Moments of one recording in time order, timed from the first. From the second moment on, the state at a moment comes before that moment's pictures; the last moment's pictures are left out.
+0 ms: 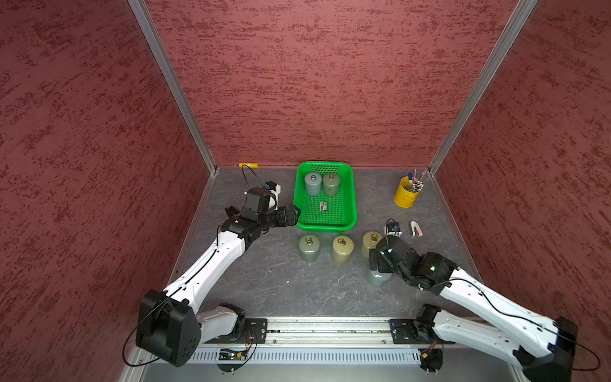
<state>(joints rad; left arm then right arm) -0.35 1.23 0.96 -0.42 0.21 -0.41 0.84 0.90 0.82 -0.92 0.44 0.68</state>
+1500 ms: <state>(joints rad) -0.31 1.26 0.96 -0.39 0.21 -0.42 0.47 2.46 2.47 -0.85 -0.01 -0.12</state>
